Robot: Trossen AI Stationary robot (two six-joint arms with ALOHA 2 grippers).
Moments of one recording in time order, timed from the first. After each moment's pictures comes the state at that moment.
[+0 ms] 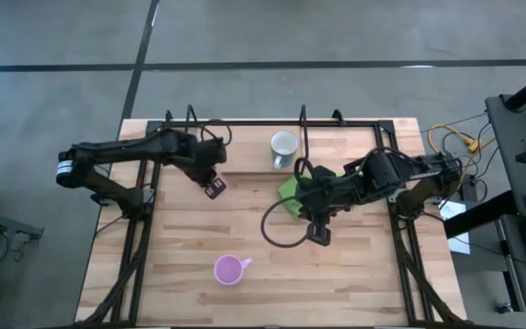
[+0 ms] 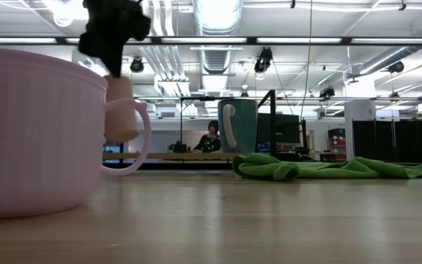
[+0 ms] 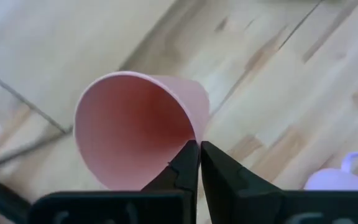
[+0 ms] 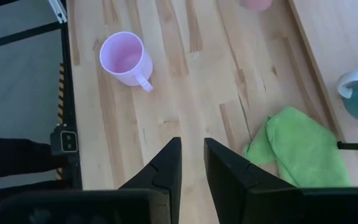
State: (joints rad) left arm 0.17 1.36 1.34 -1.25 -0.06 -0.55; right arm 0.30 1.71 2.07 -1.36 0.11 0.49
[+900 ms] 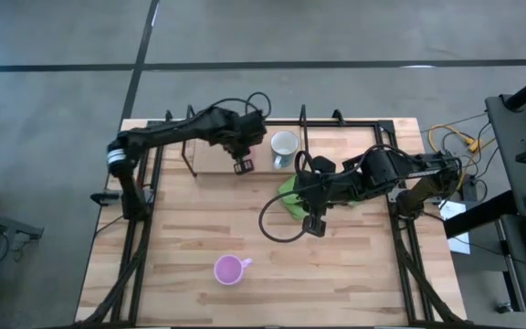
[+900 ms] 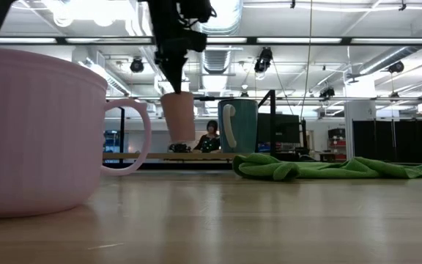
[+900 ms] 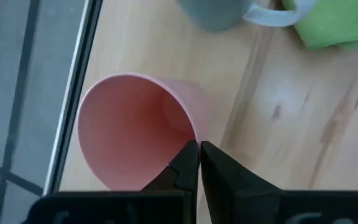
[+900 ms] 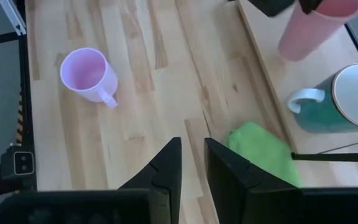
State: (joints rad) left arm 0.32 1.79 1.76 -1.20 -0.22 0.06; right arm 0.28 1.71 2.07 -1.36 0.24 0.43
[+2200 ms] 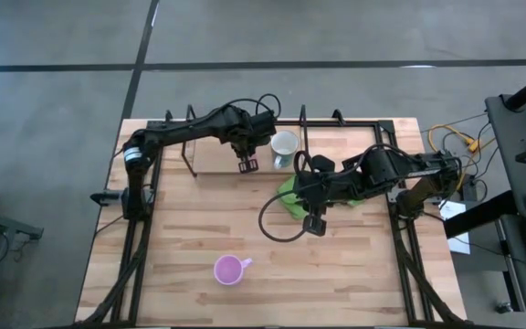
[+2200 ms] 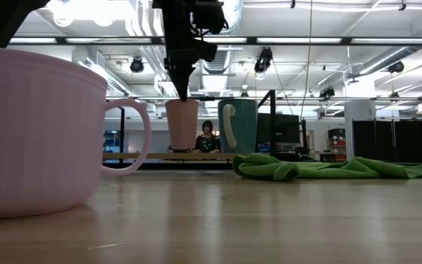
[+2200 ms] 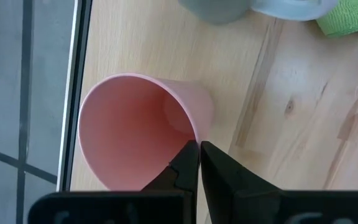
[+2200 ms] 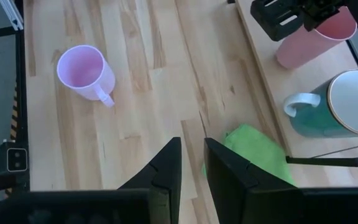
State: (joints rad) left arm 0.32 1.92 1.90 -1.30 -0.24 0.11; right arm 0.28 1.71 2.07 -1.36 0.24 0.40
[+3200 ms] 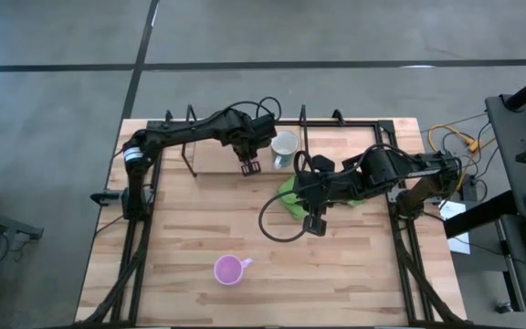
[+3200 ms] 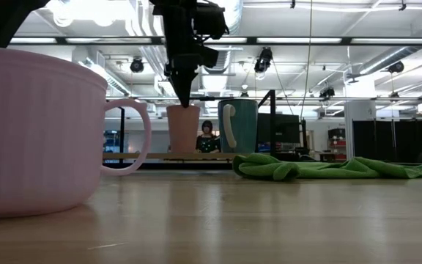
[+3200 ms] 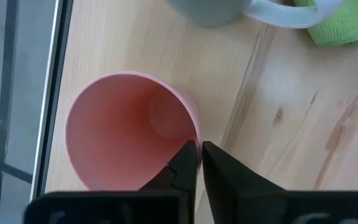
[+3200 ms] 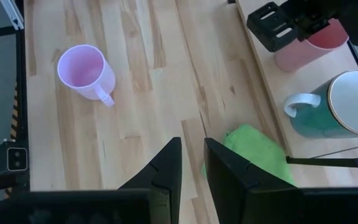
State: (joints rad) left arm 0.32 1.92 1.85 -1.23 -0.20 0.06; right arm 0.28 1.71 2.07 -1.36 0.24 0.39
